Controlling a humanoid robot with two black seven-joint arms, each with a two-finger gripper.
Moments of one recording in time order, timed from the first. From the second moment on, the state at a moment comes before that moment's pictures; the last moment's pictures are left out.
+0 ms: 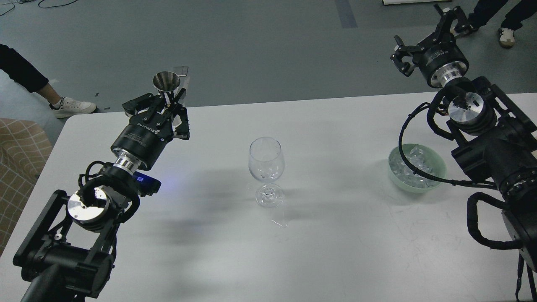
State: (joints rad) left arm -0.21 0.20 -1.35 -1.47 -0.24 -0.07 0.14; right arm 0.92 -0.12 1.29 0.41 -0.28 0.31 0.11
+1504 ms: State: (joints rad) left arm -0.24 0.21 -1.12 -1.53 -0.02 -0.05 0.15; right arm 0.90 -0.13 1.29 0.41 -0.28 0.31 0.11
